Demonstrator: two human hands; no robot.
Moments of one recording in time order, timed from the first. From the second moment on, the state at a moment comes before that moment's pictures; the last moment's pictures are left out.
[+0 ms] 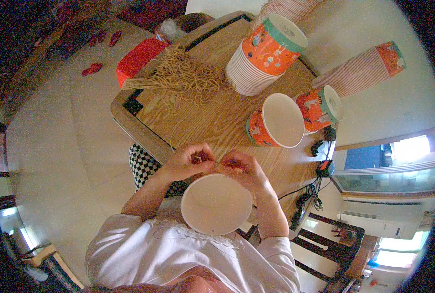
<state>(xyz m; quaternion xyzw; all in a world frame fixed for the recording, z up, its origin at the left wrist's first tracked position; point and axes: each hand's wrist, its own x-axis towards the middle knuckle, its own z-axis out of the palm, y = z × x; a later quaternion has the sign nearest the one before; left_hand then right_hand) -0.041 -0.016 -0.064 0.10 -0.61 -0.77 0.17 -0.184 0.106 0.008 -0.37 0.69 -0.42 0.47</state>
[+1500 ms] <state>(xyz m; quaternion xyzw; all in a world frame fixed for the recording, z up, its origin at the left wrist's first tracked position) -0.046 -0.015 -0.063 0.11 -0.60 -0.78 0.17 -0.191 0.113 -0.001 -0.41 0.68 -0.41 0.45</state>
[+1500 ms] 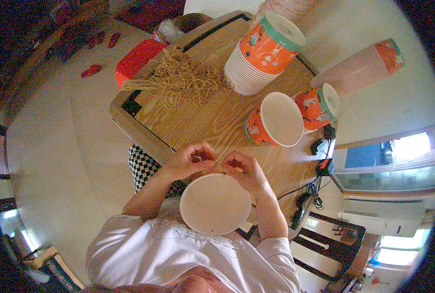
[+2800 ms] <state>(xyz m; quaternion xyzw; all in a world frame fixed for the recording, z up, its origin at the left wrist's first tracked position) -0.048 -0.011 -0.055 0.17 -0.69 -0.65 0.26 -0.193 0.117 -0.006 -0.46 0.67 -0.41 0.41</state>
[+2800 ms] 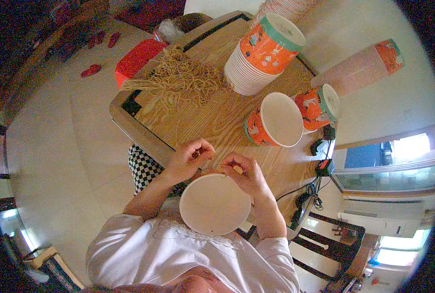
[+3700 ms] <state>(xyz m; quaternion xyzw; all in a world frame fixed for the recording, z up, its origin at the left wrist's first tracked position) -0.055 -0.006 -0.052 0.18 -0.70 -0.64 0.27 -0.195 0.112 -0.010 -0.38 0.68 -0.43 0.46</state>
